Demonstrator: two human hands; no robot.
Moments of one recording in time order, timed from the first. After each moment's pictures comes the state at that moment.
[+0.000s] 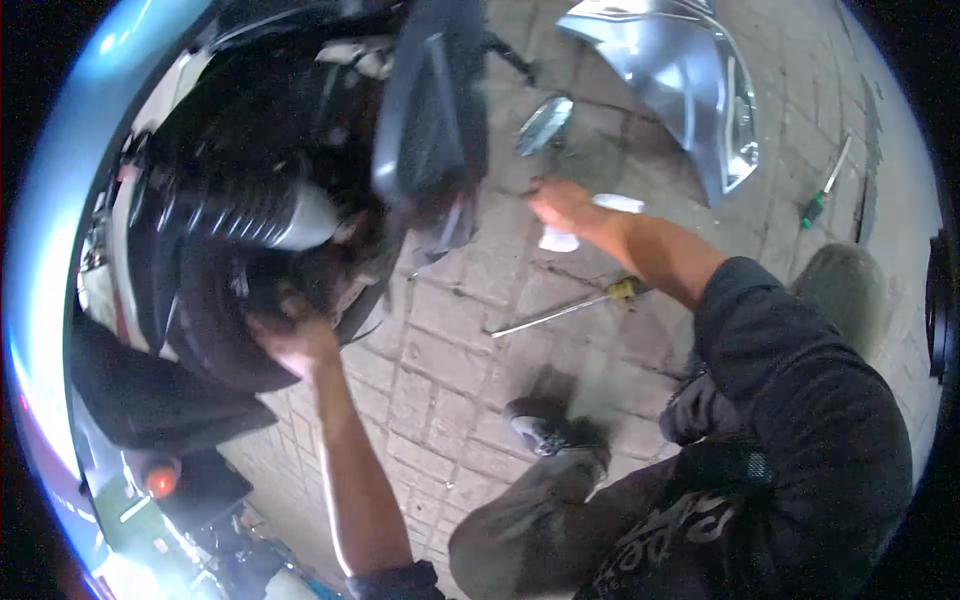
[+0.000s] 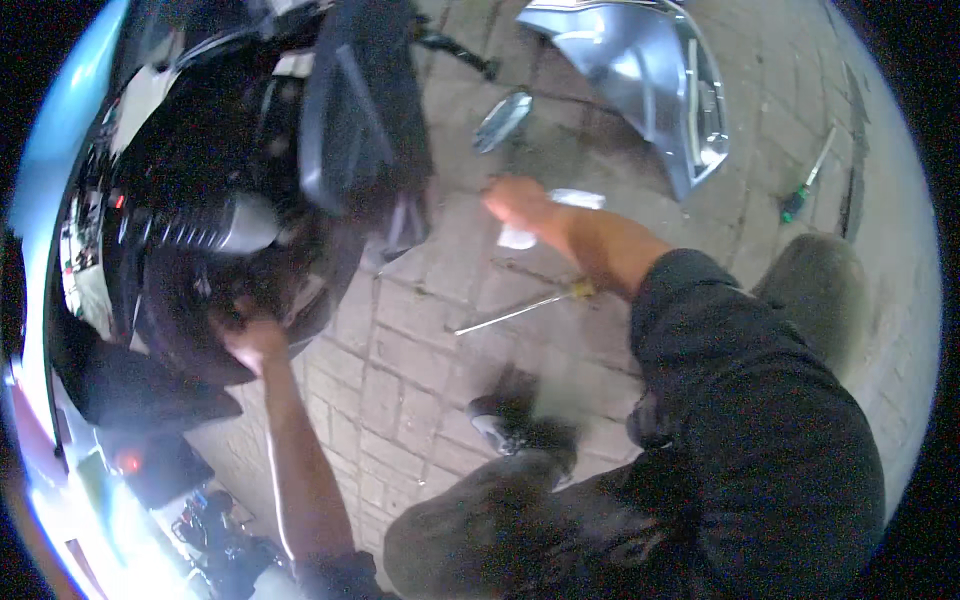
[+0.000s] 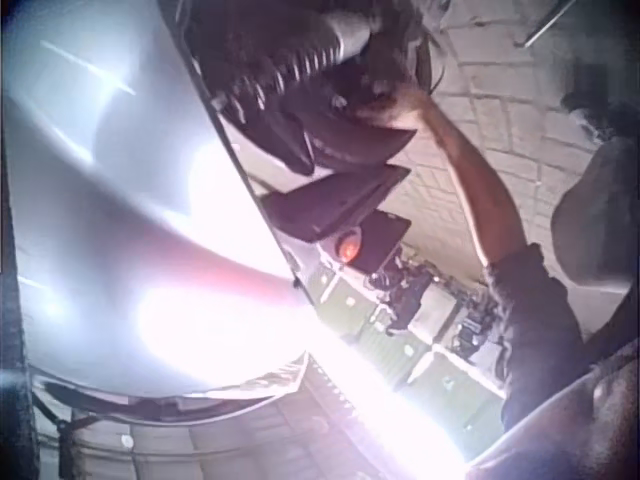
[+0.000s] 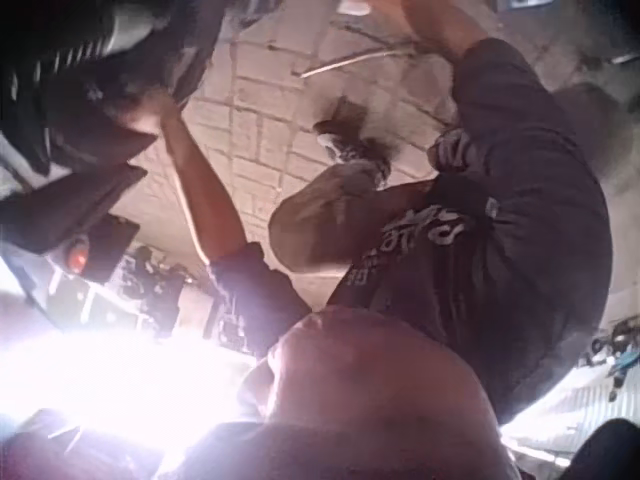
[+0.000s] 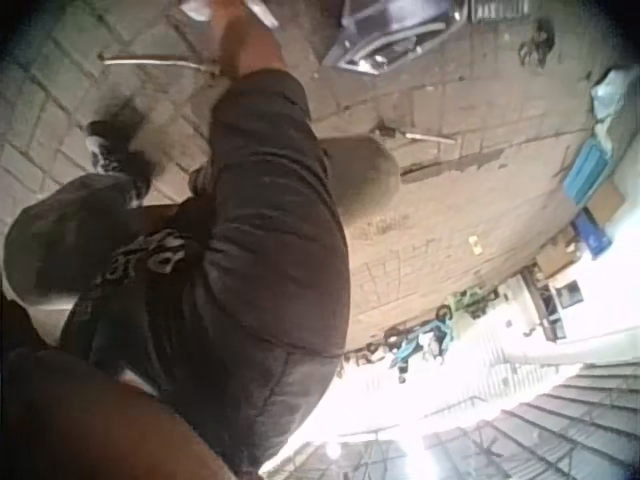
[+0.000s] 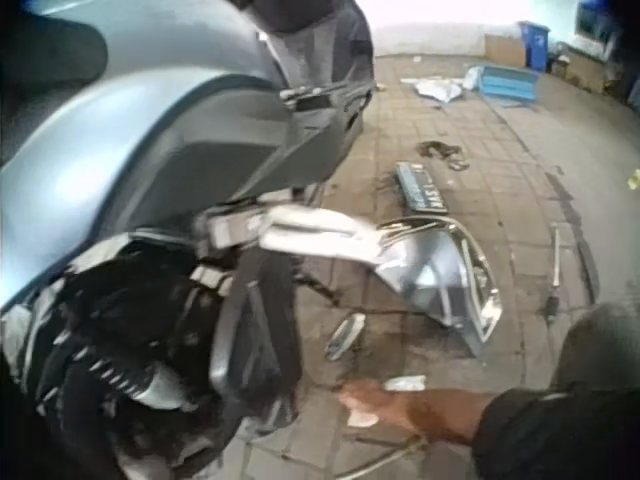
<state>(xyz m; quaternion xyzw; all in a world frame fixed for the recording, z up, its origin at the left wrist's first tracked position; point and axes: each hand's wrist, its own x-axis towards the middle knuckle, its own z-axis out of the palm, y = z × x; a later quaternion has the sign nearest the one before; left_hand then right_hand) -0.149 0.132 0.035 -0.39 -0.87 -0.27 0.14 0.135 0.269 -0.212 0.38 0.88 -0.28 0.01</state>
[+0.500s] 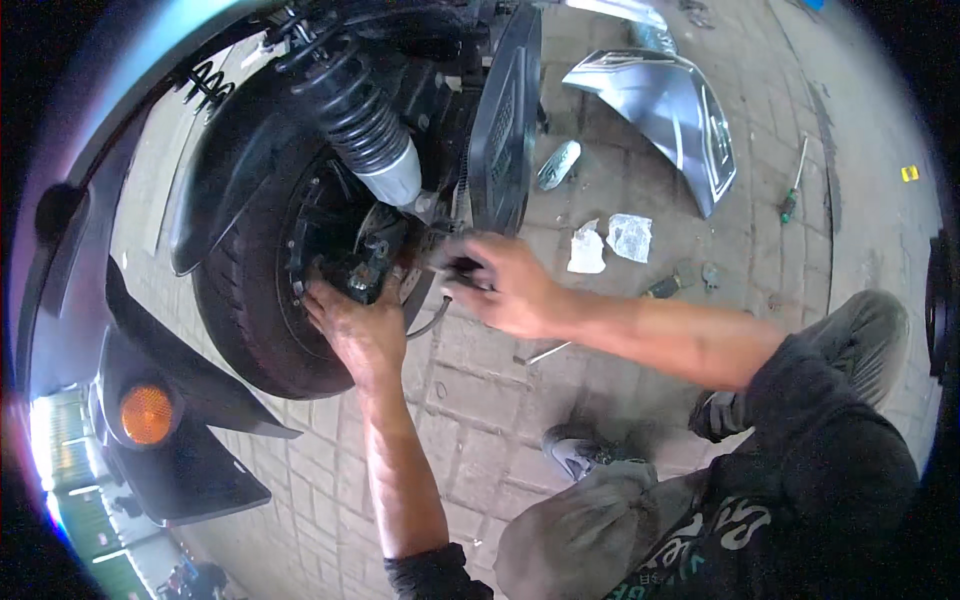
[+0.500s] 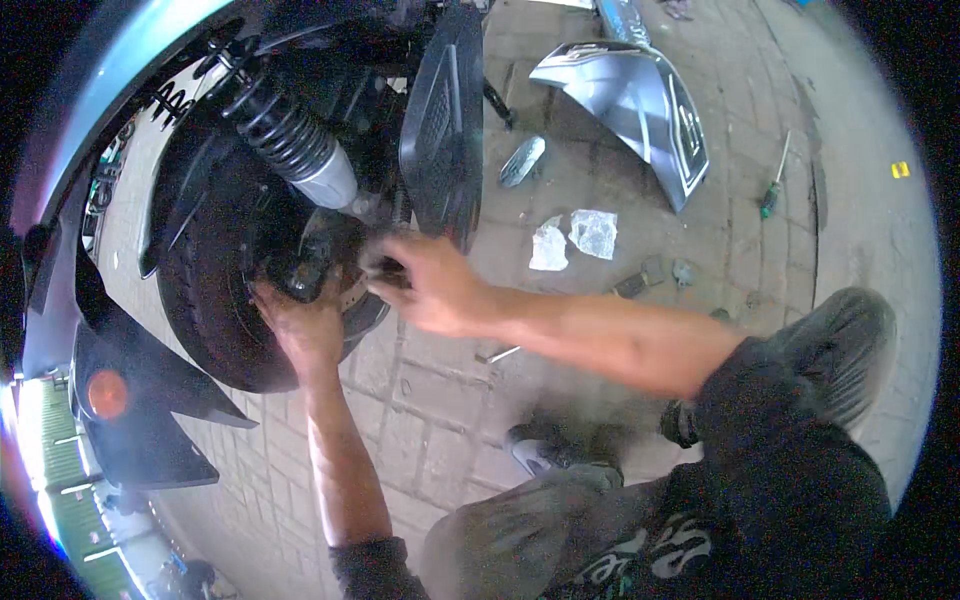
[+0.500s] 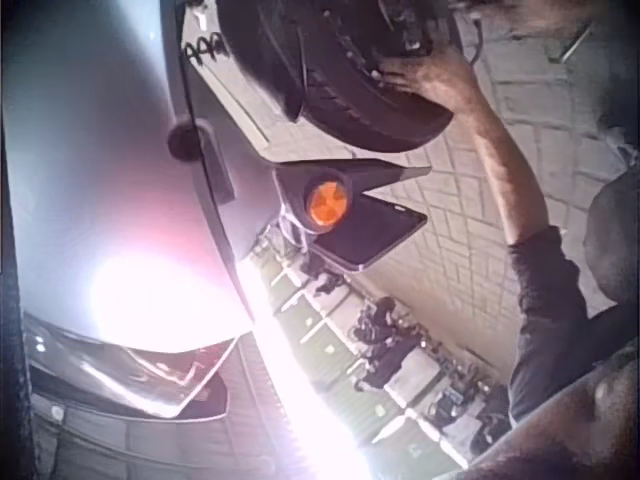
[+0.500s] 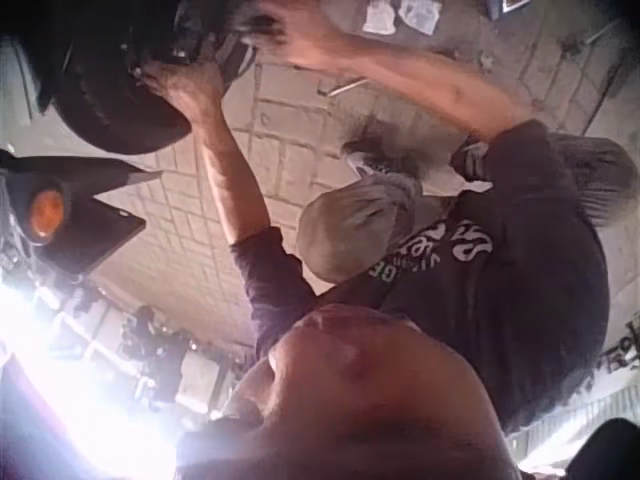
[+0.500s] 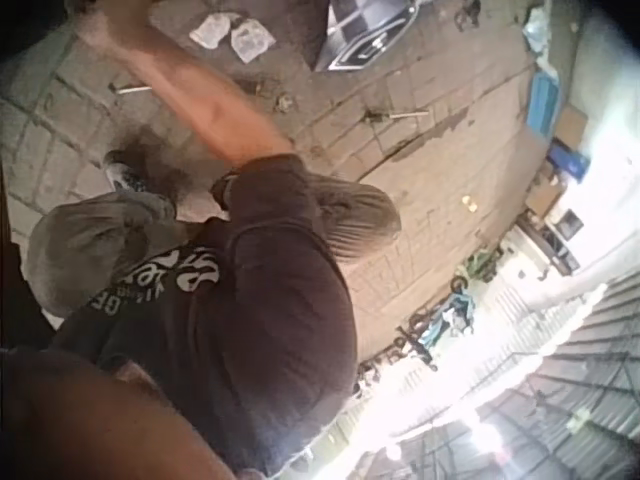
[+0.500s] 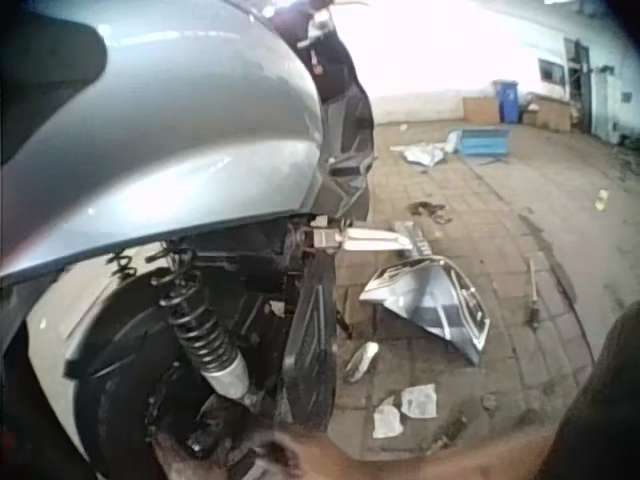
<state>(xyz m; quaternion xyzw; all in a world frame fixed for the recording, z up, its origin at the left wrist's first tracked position) -0.130 0.120 0.056 -0.53 -0.79 -0.28 0.10 0.035 0.158 0.025 0.32 0.73 -0.45 -0.39</state>
